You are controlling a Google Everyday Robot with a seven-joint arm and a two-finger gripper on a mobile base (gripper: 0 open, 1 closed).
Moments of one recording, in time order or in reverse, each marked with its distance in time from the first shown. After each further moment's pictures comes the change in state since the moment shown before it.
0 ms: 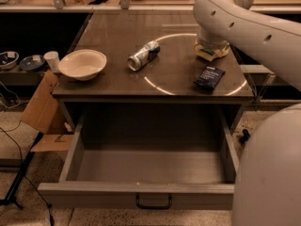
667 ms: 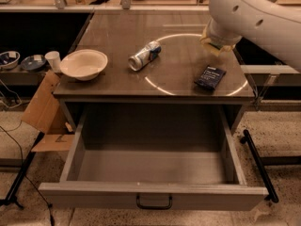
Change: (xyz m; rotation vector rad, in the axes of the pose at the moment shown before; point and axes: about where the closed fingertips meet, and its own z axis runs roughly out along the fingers) arm -0.005 -0.019 -0.053 -0.064 -0.065 0.040
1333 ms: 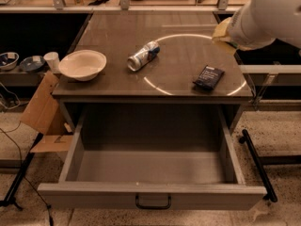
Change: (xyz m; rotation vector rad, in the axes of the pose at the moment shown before) arm 0.016 -0.024 -0.100 -0.137 -0.071 -0.018
